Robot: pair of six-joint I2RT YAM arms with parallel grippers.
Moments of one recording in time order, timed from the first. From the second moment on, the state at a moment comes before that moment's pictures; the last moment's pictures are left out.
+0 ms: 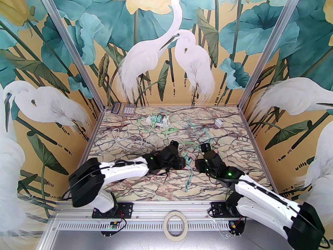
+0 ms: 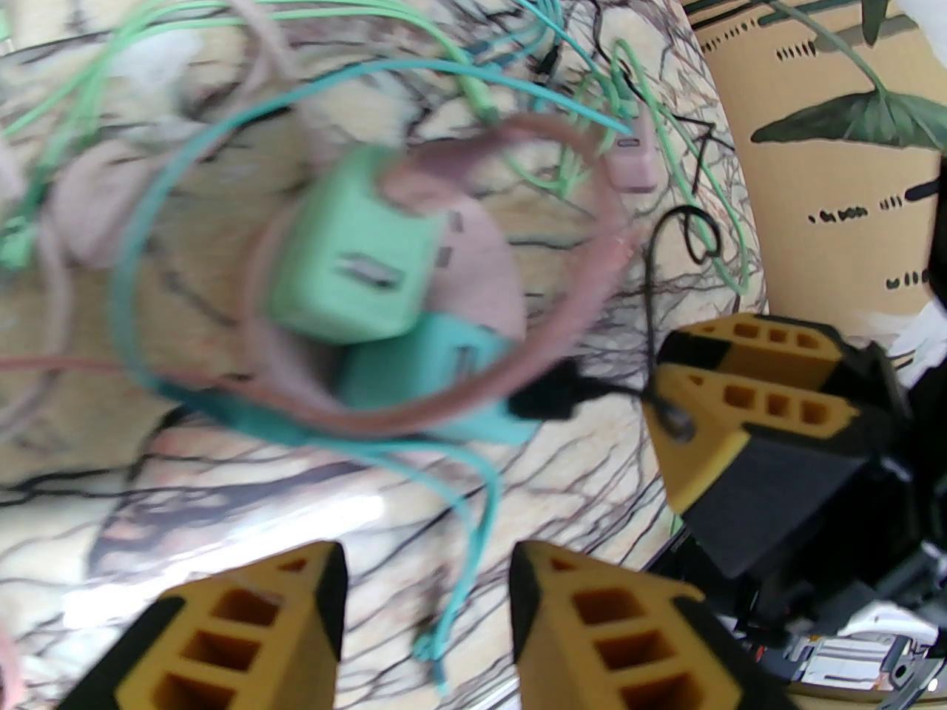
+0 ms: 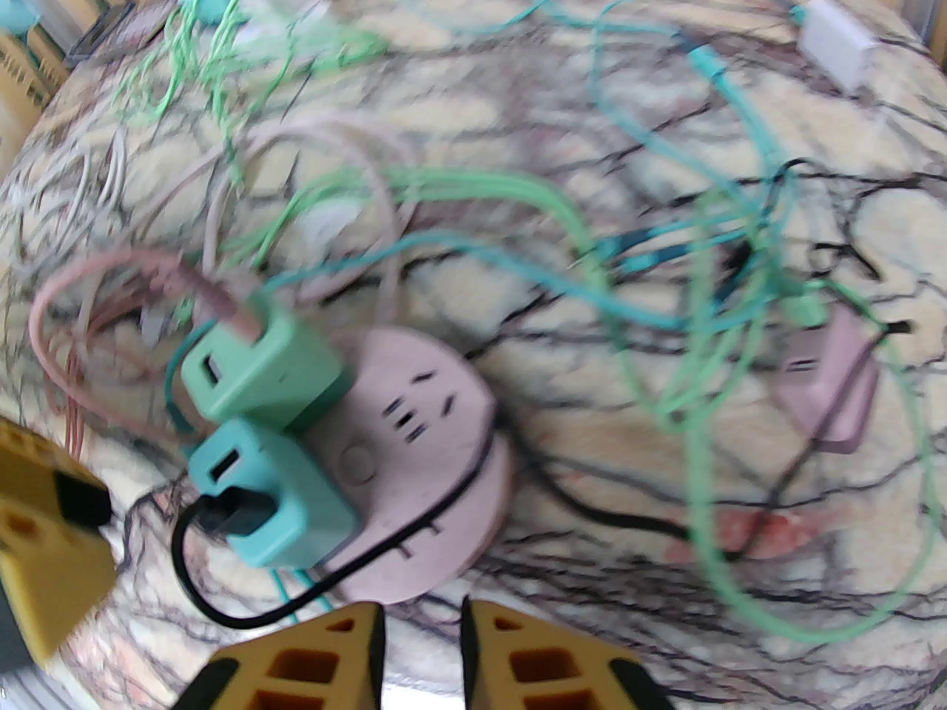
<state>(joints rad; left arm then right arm) -1.06 1.62 0.98 -0.14 -0.01 -0.91 0.68 0.82 0.44 -0.36 0.19 0.52</state>
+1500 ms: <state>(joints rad) -1.10 1.99 1.45 -0.55 -0.45 -0.93 0.63 0.56 0.37 -0.36 0.24 0.56</state>
